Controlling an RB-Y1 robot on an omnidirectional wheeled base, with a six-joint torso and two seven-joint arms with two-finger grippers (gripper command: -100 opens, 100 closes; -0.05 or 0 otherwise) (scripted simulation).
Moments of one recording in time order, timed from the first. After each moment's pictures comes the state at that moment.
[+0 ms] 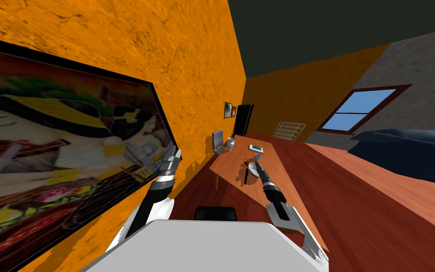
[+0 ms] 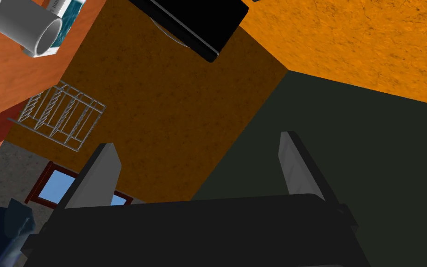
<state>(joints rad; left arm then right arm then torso) 0.54 0.05 -0.04 -2.27 -0.07 -0.40 0.01 0.41 -0.16 -0.20 -1.81 0.48 -0.12 0.01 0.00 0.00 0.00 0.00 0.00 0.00</state>
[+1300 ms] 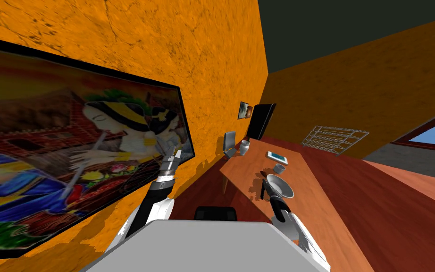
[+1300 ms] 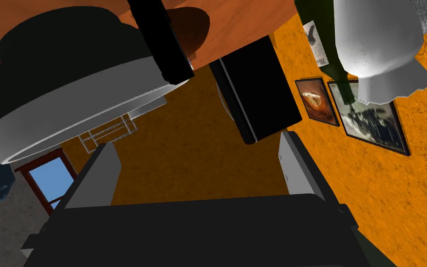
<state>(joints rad) 0.54 0.05 -0.04 -2.27 -0.07 -0.40 0.01 0.32 -0.17 -0.32 -1.42 0.75 0.08 0.10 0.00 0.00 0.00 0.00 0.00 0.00</state>
